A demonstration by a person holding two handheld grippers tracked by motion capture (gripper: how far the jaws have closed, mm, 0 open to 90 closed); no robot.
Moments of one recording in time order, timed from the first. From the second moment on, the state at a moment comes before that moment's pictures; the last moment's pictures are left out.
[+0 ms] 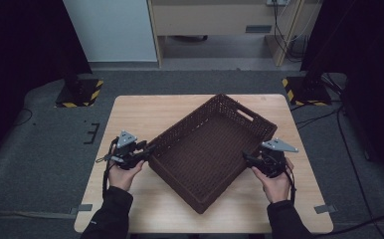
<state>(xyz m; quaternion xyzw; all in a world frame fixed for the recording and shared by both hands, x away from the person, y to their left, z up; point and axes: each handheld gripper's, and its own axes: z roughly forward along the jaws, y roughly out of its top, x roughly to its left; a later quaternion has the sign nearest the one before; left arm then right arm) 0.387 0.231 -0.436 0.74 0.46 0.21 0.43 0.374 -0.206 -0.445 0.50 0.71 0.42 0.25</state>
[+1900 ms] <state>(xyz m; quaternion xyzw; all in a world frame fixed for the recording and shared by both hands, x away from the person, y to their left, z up) 0.365 0.213 -0.445 0.77 0.43 0.19 0.43 0.370 -0.185 -0.452 0.52 0.71 0.41 0.23</state>
